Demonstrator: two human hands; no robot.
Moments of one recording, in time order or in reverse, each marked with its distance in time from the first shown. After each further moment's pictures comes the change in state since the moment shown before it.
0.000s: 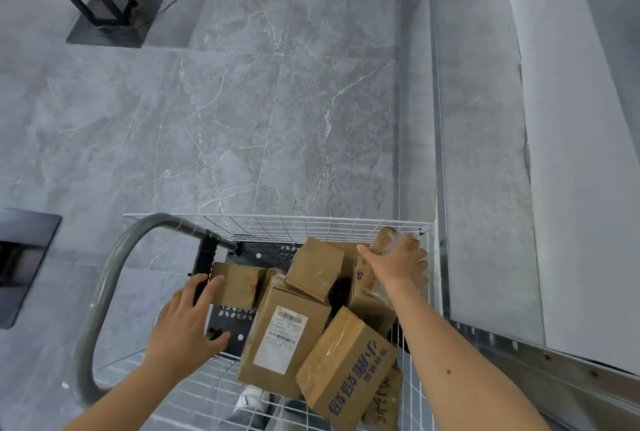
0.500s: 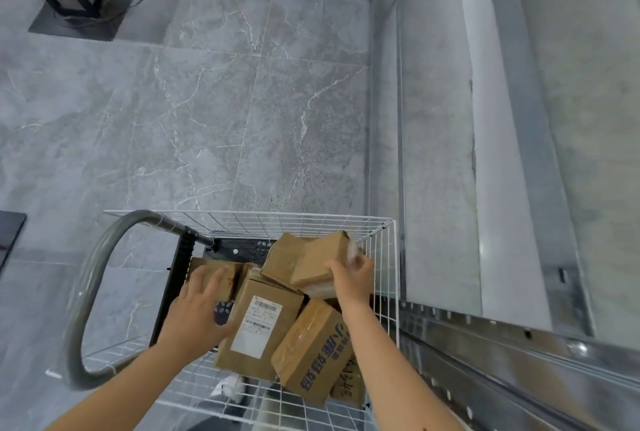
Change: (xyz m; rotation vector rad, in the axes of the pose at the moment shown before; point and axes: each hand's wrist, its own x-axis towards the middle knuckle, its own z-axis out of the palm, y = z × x) left_hand -0.012 0.053 -0.022 -0.149 -0.090 0.029; right_hand -0.084 0.012 -0.013 0.793 -0.205 0.097
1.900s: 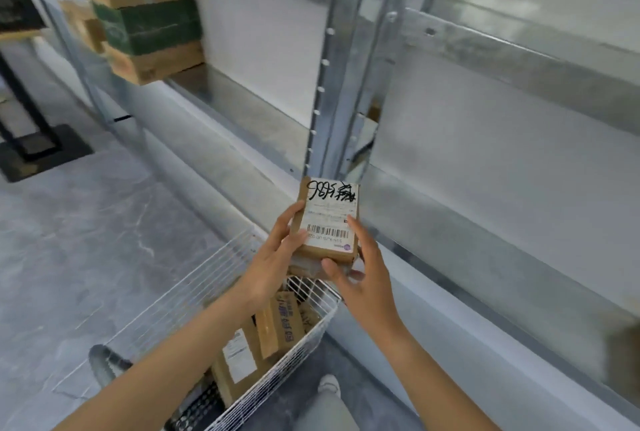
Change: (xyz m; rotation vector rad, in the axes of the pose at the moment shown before) left_hand -0.278 0.125 -0.208 -0.896 -0.757 0.904; right_hand -0.494 0.013 -0.053 0.247 0.715 -0.865
